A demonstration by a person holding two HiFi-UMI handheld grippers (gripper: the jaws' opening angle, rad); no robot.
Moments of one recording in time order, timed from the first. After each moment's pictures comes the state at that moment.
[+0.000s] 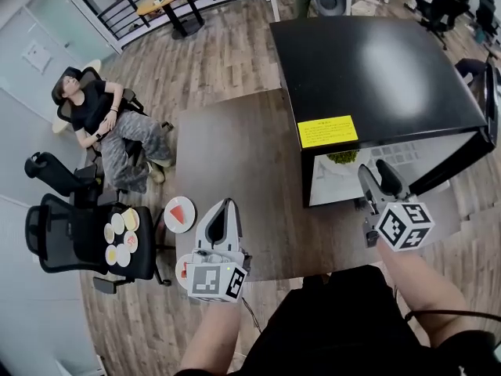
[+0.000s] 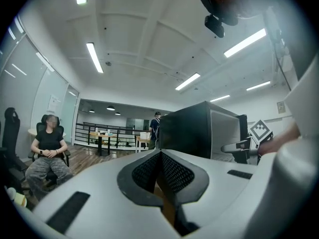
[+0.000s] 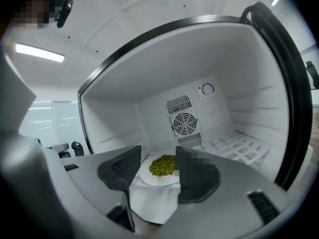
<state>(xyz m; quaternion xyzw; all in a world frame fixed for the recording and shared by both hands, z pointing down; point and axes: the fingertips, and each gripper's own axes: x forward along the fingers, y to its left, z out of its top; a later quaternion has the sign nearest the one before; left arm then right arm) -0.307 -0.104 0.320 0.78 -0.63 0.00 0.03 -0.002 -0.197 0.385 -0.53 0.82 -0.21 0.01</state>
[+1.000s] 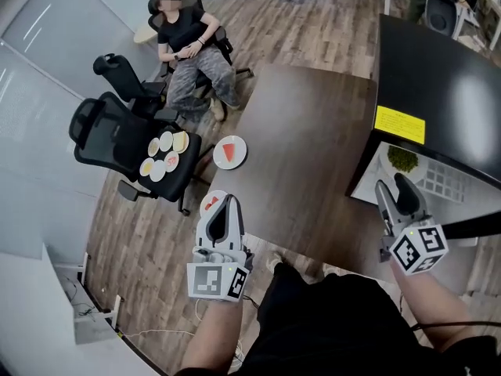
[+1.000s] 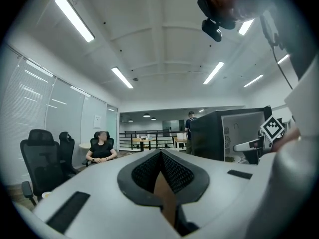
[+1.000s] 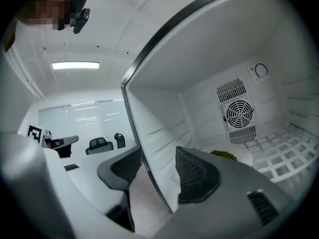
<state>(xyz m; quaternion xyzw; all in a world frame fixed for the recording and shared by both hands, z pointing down) -0.351 0.034 0.290 0.60 -0.80 0.03 0.00 -0.089 -0.158 0.375 -0.31 0.93 -0.19 -0.01</state>
